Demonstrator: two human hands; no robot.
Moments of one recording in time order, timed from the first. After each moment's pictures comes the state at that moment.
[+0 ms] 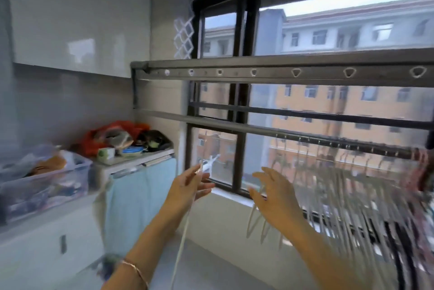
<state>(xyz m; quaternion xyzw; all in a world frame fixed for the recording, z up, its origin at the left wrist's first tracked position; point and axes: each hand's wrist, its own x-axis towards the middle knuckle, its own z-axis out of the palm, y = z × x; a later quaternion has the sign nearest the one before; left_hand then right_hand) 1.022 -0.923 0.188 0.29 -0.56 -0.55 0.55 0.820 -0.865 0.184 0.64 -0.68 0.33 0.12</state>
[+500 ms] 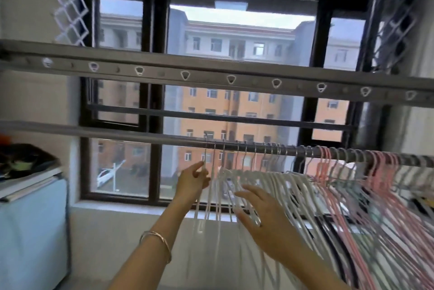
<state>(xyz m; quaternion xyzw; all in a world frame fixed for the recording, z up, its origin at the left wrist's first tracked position) 0.861 -1.002 0.215 0.23 -0.67 -0.59 0.38 0.786 -0.815 0.195 0.54 -0.77 0.31 0.14</state>
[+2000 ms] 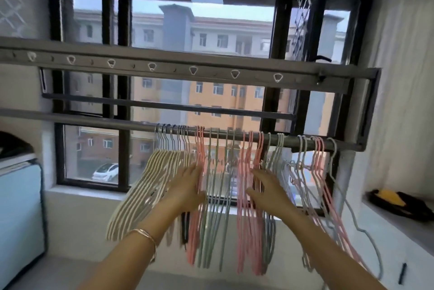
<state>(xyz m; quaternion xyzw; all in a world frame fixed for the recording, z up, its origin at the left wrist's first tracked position) 0.660 -0.732 0.188 0.29 -0.92 -0.11 0.22 0.483 -0.578 0.189 0.49 -0.80 0.34 0.01</state>
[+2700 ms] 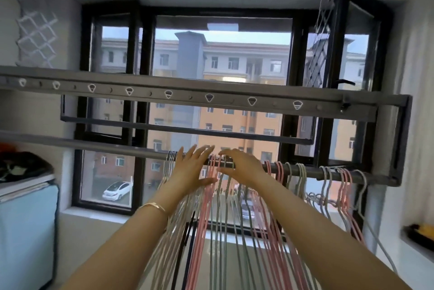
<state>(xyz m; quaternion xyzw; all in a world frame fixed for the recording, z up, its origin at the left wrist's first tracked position) 0.675 -0.831 0.275 0.28 -0.91 0.08 0.29 0.528 -0.731 0.301 0.60 -0.75 0.21 0.18</state>
